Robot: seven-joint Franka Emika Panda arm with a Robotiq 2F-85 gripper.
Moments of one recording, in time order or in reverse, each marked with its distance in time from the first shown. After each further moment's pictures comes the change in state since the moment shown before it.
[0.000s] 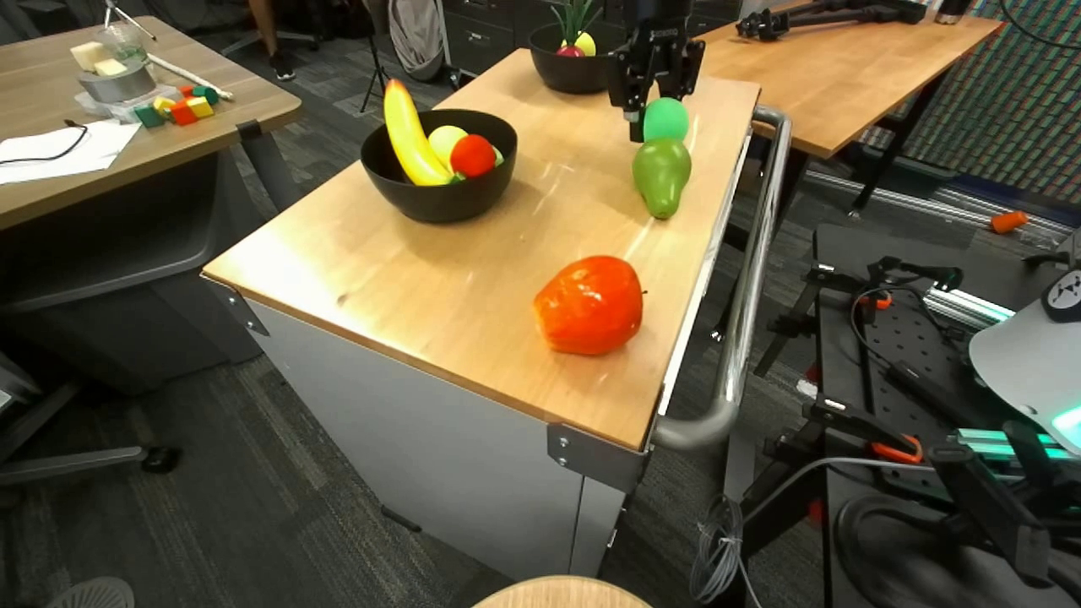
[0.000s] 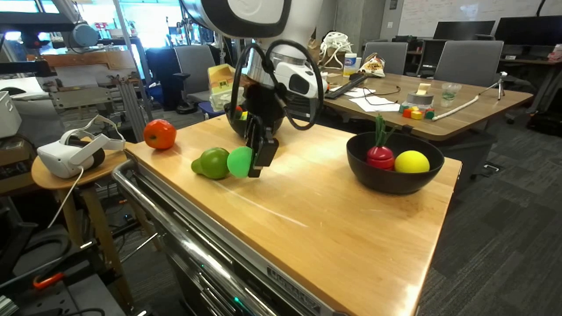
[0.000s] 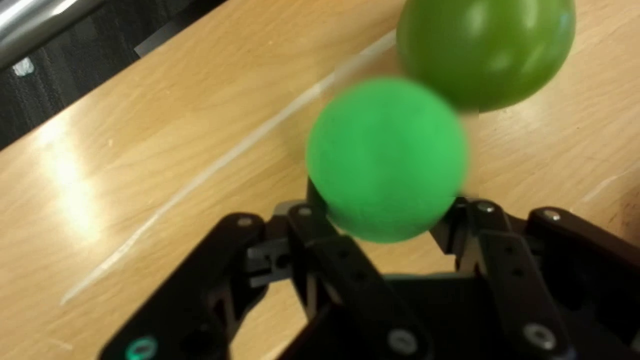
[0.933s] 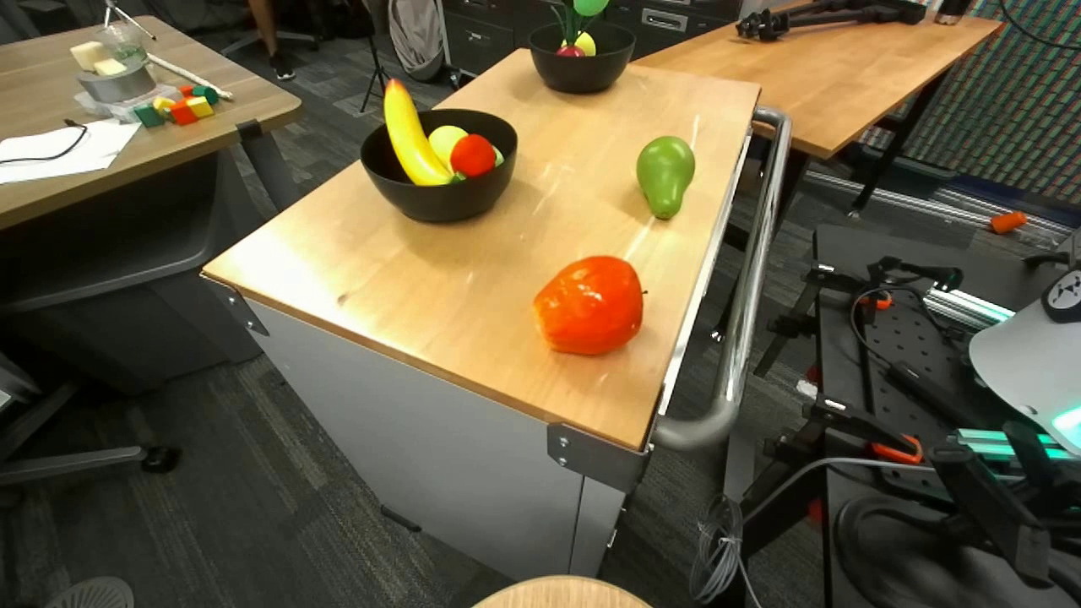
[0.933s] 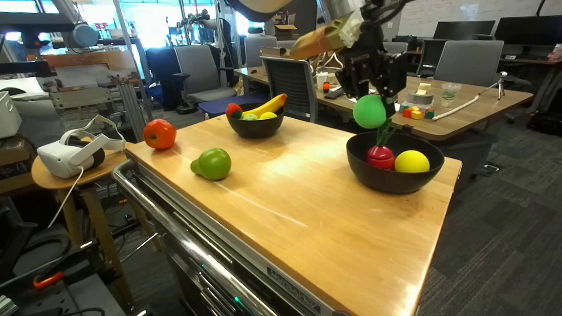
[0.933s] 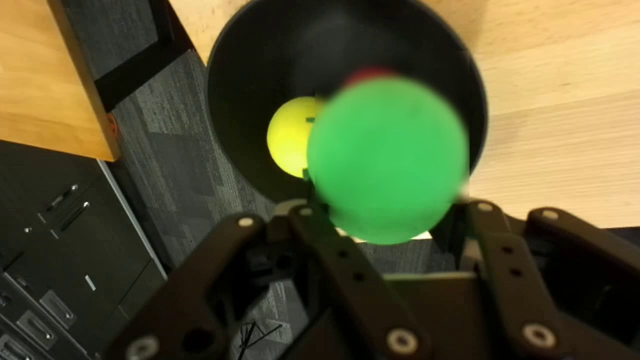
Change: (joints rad) arm -0.006 0.176 -0.065 0.384 -0.559 0.257 0.075
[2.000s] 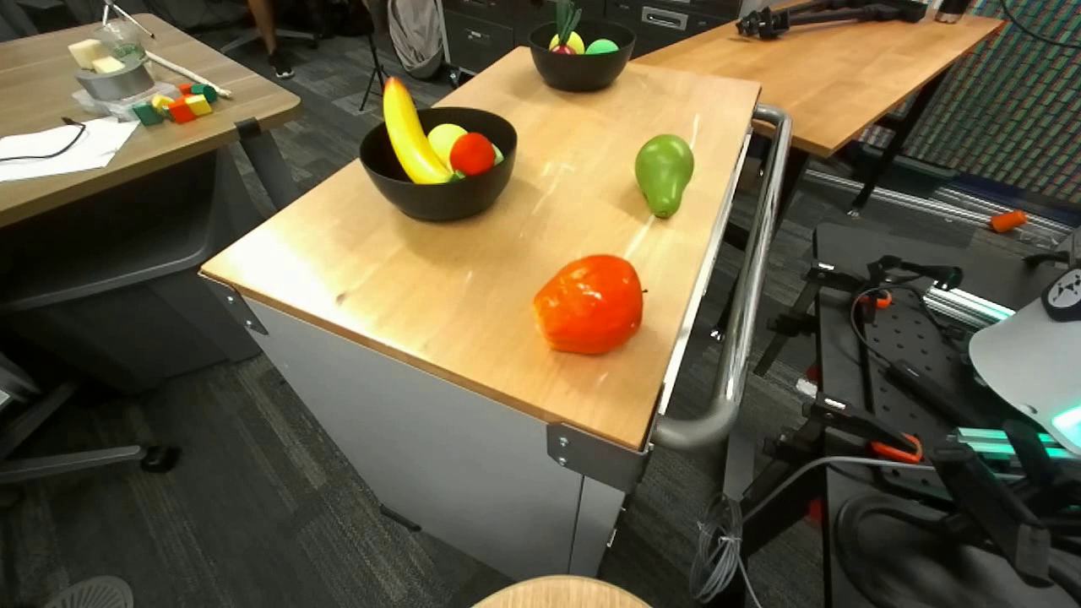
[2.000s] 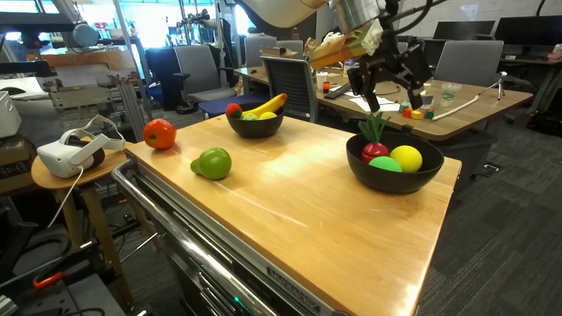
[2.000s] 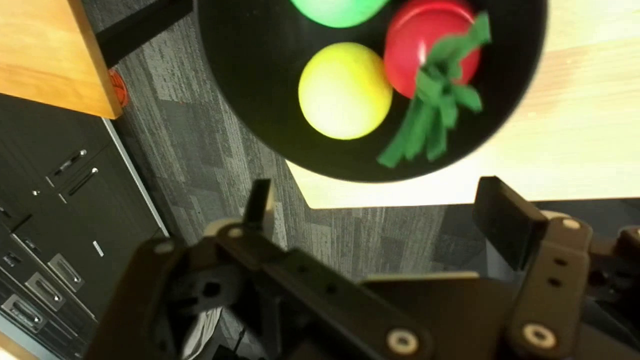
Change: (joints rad) arm 0.043 0.107 -0.055 0.119 -0.011 0.037 -0.002
